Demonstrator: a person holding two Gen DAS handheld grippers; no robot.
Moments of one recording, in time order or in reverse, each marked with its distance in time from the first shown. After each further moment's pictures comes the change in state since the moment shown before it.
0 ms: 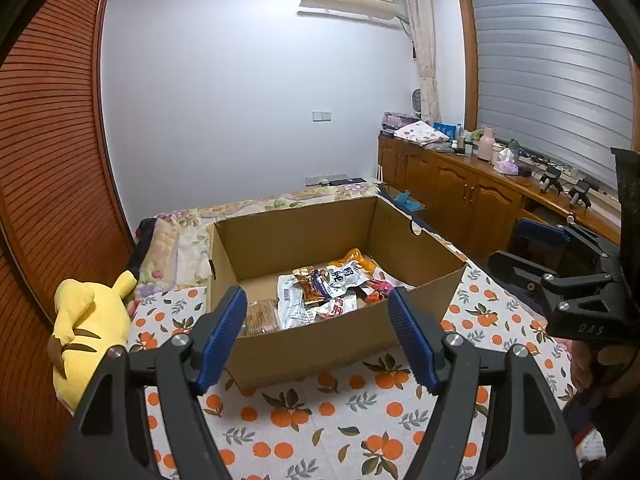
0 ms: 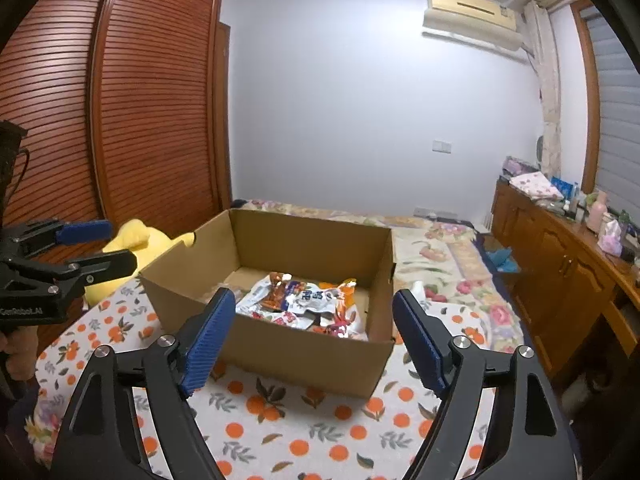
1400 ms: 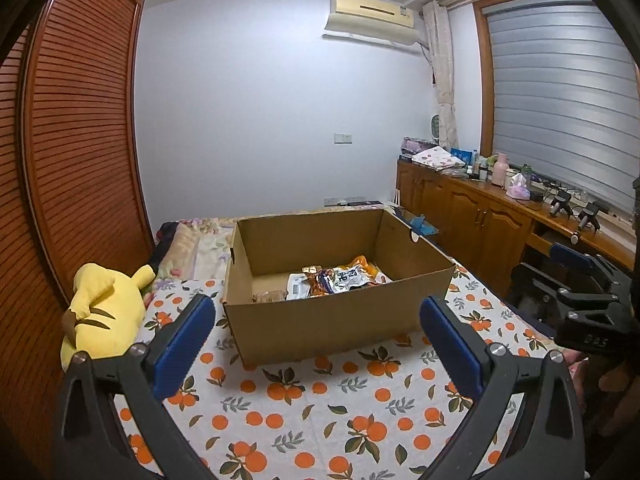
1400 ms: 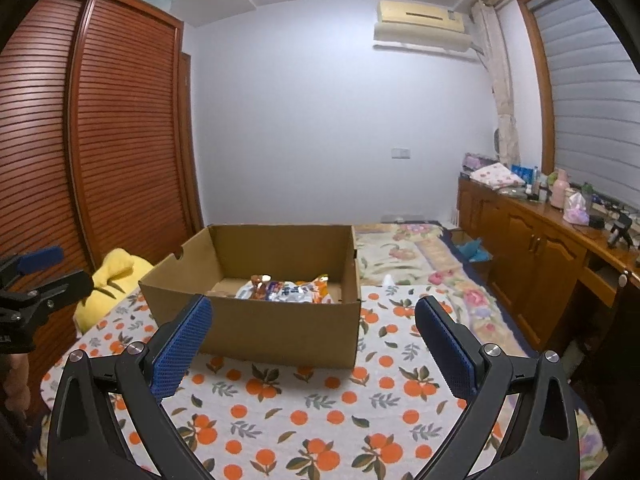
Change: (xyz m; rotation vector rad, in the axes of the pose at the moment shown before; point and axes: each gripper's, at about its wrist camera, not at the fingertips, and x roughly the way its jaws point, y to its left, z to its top) left arm -0.046 -0.020 -0.037 -0.064 -0.089 0.075; right arm -0.058 -0.001 -0.030 0.109 -0.081 -0.127
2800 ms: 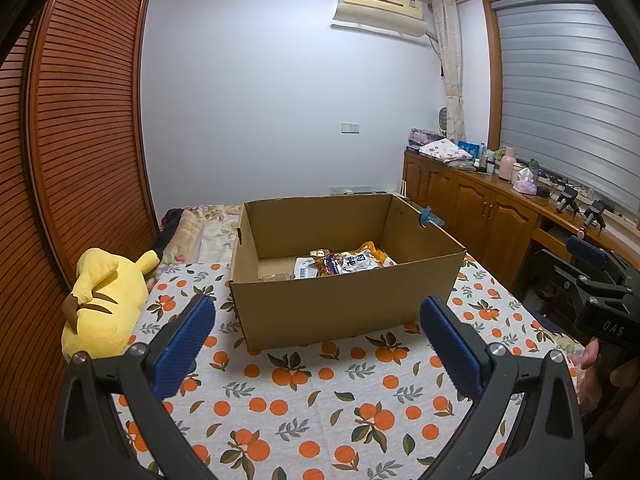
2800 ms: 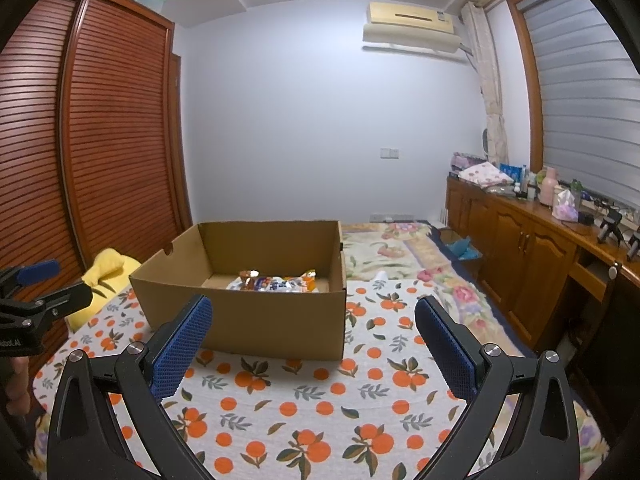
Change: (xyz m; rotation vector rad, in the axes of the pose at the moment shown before) left arm 0.004 0.007 -0.013 -0.021 0.033 0.016; right arm -0.008 -0.002 -0.008 0.007 -0.003 -0.032
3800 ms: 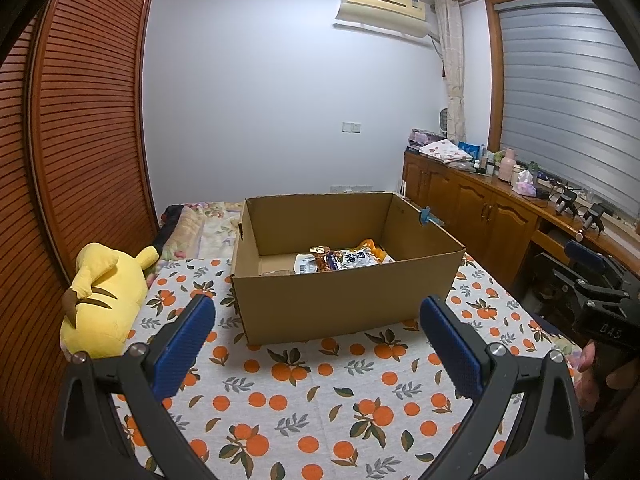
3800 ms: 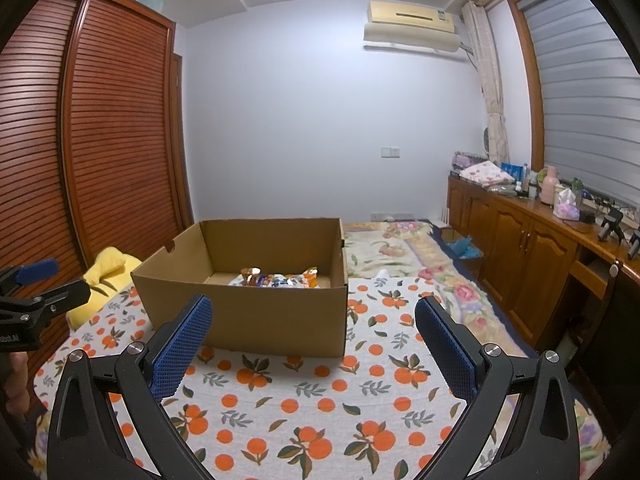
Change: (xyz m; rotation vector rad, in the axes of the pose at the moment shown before) left arm 0.000 0.003 -0.003 -0.012 0.004 0.000; right arm -0.002 -0.001 -0.002 0.002 0.003 0.002
